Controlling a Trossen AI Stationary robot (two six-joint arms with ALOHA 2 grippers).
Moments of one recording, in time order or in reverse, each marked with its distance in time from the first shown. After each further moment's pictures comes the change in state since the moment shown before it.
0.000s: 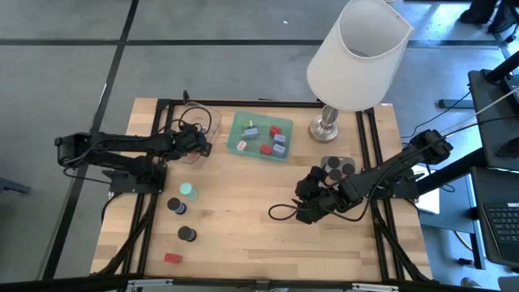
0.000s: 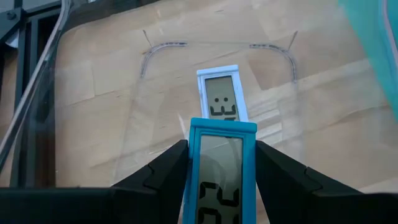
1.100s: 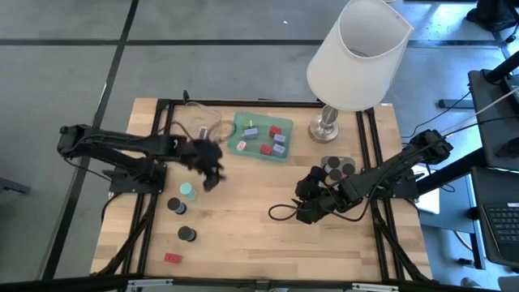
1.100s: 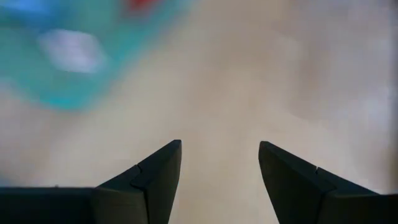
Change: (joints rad) left arm -0.299 0.000 0.320 -0.042 0.649 0.326; right arm 0.000 0.000 0.000 0.000 0.002 -0.008
